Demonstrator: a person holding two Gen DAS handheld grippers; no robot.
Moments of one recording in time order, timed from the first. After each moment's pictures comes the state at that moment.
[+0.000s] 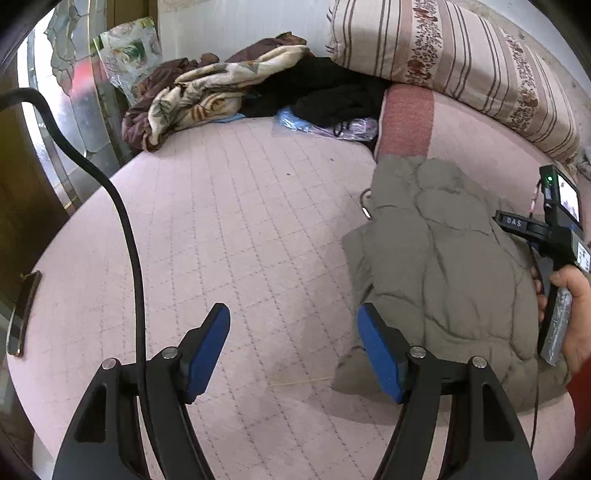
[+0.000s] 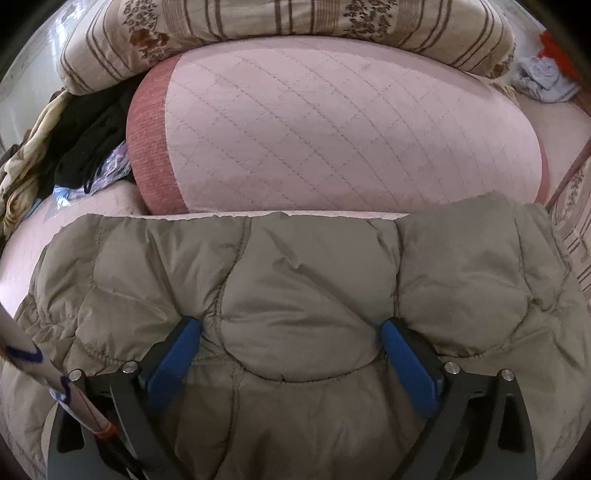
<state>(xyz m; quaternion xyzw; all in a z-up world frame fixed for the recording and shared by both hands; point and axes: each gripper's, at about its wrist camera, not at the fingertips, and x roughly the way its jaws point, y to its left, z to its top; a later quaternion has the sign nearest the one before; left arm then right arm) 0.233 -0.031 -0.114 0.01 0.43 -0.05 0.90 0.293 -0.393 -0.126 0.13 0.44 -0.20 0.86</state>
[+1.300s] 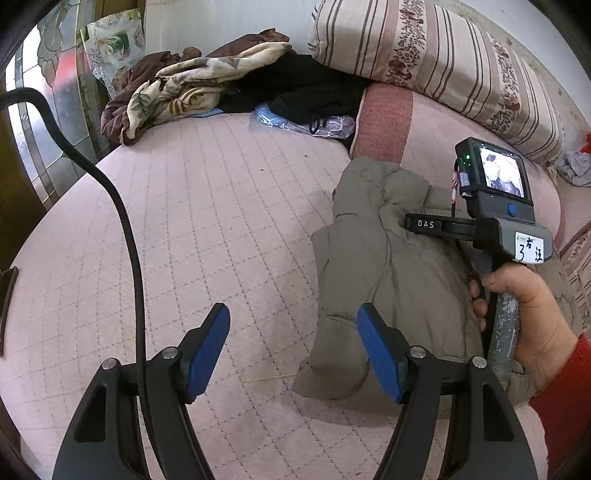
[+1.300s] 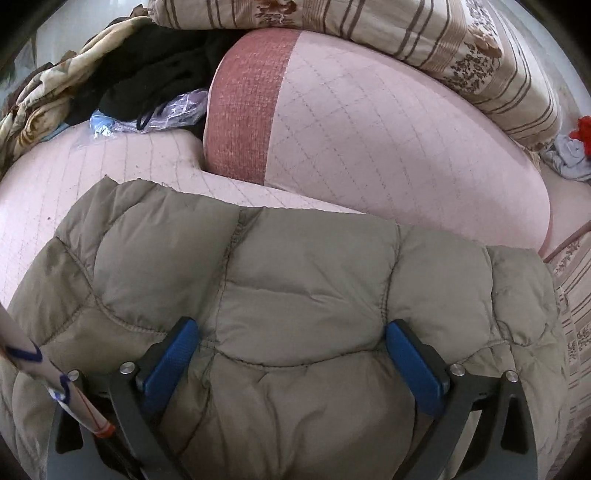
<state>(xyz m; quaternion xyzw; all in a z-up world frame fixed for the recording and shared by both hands) 0.232 -0.038 -0.116 -0.02 0.44 -0.10 0.89 0.335 -0.285 -0.130 0.01 0.48 -0.18 0.86</state>
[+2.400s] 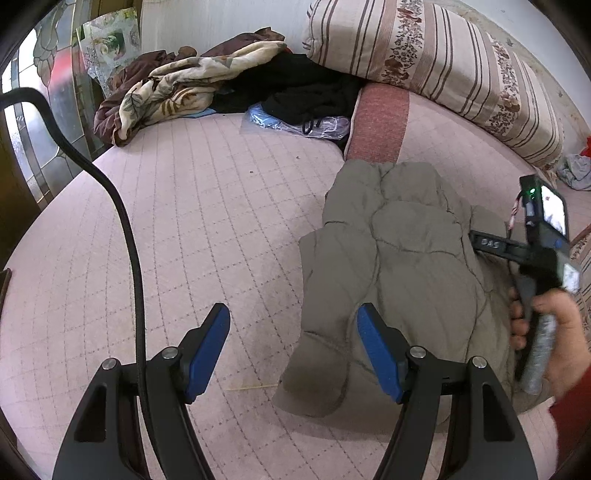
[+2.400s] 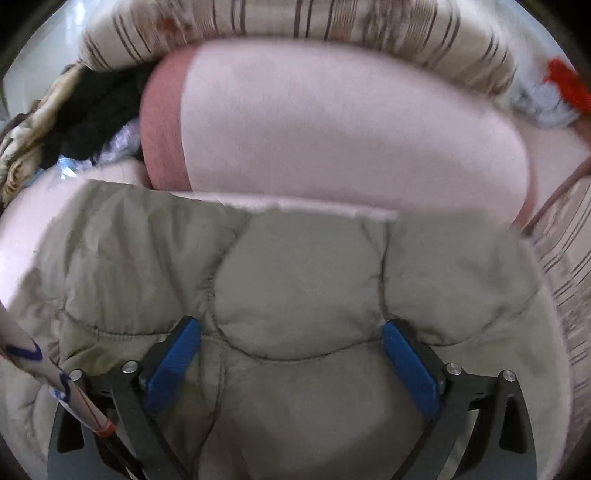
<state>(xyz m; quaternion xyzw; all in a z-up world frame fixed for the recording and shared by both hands) 0.243 -0.052 -0.116 -0.03 0.44 -0.10 0.89 0.280 -0.386 -0.118 0.09 0.47 -0.20 0.85</state>
